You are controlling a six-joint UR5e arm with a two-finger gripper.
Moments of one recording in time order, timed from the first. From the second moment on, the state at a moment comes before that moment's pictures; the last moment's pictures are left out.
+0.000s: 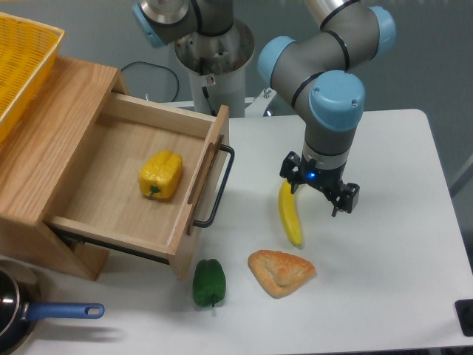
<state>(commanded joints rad) 2.62 -1.90 -1.57 -1.16 1.54 1.18</state>
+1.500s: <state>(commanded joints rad) 2.64 -1.82 -1.61 -1.17 1.52 0.94</state>
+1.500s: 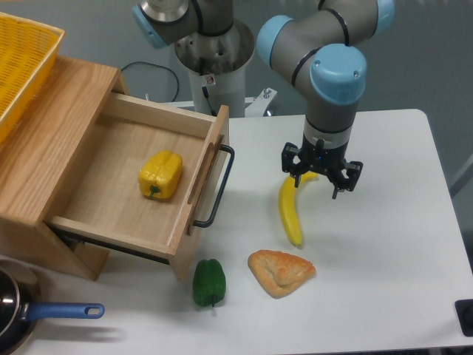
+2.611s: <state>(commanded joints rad) 2.53 -1.77 -1.54 -1.32 1.44 0.83</state>
